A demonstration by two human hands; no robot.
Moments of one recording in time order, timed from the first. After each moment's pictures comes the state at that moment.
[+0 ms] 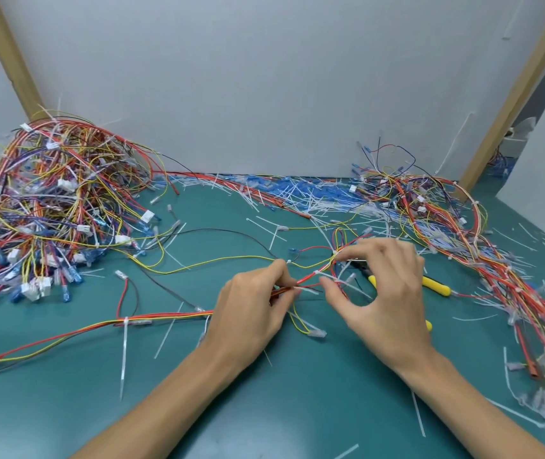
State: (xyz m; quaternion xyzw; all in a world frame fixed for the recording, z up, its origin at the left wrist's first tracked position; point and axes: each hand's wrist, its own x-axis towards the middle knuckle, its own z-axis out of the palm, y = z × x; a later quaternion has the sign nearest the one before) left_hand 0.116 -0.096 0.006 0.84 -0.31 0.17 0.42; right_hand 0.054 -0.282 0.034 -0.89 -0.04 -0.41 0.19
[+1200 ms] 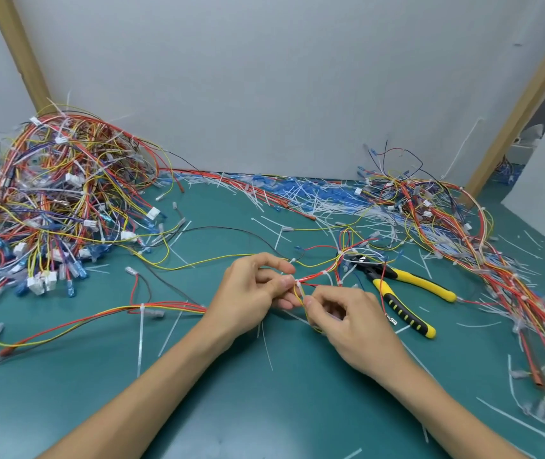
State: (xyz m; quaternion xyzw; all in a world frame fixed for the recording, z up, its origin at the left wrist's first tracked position) left_hand 0.133 -0.094 0.021 0.68 -0.18 -0.14 0.69; right_hand 0.054 -0.256 0.025 -0.92 -0.02 -0.13 0.37
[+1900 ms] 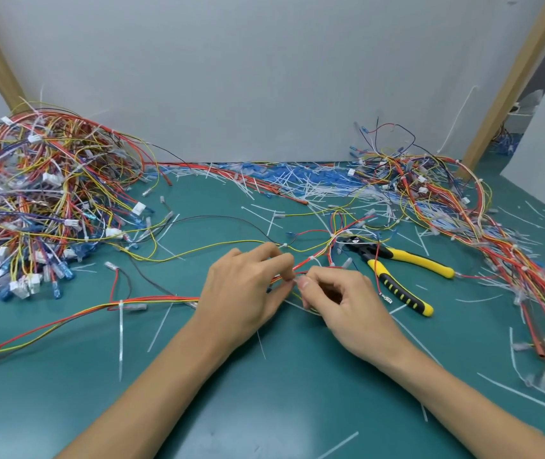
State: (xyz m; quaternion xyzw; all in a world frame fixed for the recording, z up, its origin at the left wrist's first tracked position) left_hand 0.124 -0.092 0.020 0.85 -0.40 0.25 0.24; right_hand 0.052 -0.257 0.021 -0.88 -0.05 -0.13 0.46
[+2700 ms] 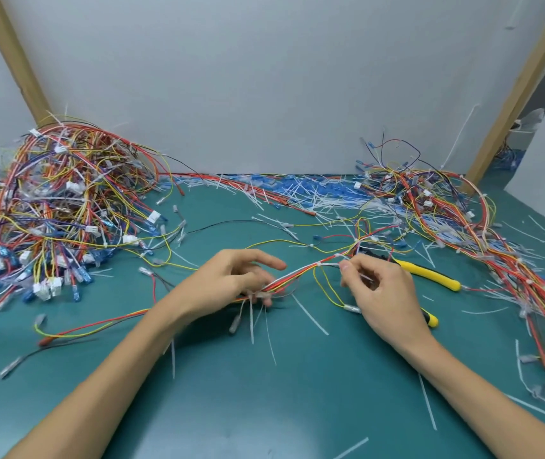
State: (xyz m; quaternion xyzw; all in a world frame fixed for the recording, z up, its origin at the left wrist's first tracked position) left_hand 0.158 -0.051 0.037 0.76 -0.31 -0.22 0.52; right_hand 0.068 -0.290 0.016 -0.87 0.04 -0.27 0.41
